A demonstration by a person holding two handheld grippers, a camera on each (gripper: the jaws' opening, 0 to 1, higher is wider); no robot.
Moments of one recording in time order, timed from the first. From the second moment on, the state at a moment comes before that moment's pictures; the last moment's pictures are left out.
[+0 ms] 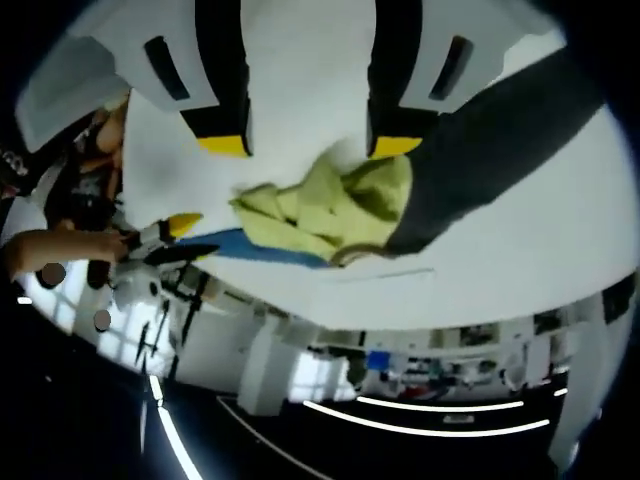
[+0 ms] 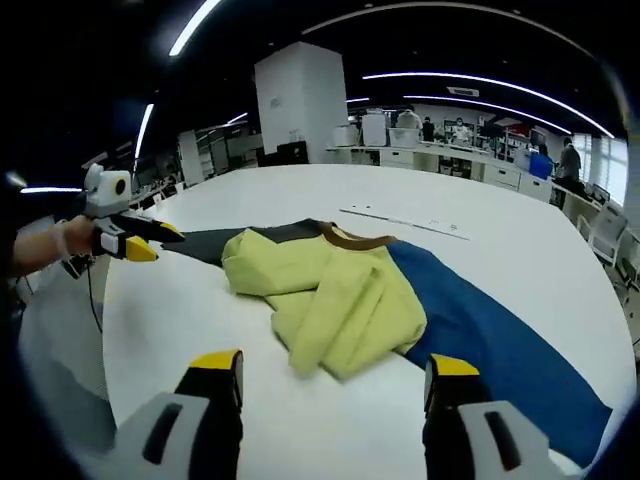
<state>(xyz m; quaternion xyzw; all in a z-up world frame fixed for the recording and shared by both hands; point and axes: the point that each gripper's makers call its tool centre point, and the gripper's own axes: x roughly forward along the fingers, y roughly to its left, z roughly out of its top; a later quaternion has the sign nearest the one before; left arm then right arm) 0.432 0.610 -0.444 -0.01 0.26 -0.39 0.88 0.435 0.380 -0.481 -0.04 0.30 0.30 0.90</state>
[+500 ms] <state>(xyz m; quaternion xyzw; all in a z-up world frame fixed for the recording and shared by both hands) 0.472 0.585 -0.470 0.01 0.26 -0.36 0.90 0.438 0.418 -0.499 -0.06 0.29 0.30 0.91</state>
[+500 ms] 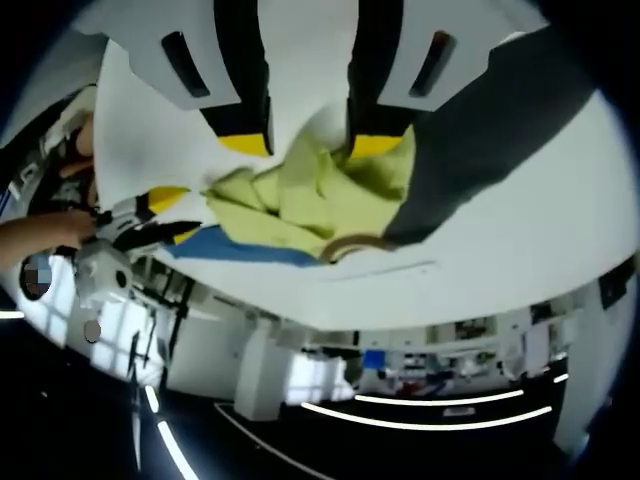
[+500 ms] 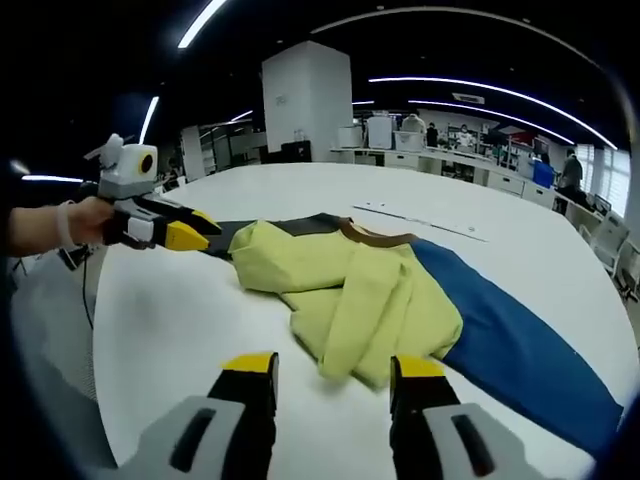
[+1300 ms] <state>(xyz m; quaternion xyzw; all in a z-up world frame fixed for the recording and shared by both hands) 0.485 0.573 -0.498 0.01 0.28 -0.36 0.89 0.447 0.418 -0.519 -0.07 0.30 0.28 0.91</state>
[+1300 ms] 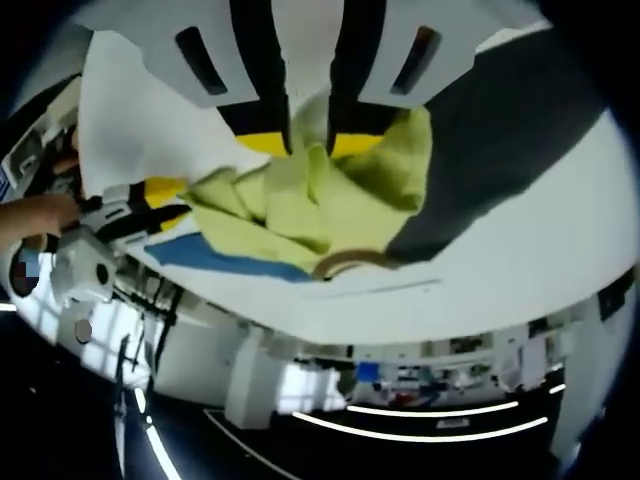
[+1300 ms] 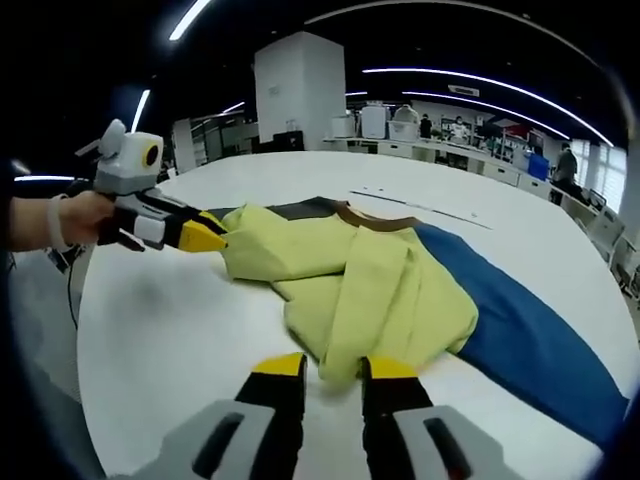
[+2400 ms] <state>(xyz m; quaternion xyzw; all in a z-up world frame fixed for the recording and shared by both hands) 0.435 0.650 -0.426 0.02 0.22 -0.35 0.91 0.425 0.379 -0.433 -0.09 0.26 0.30 0.91</state>
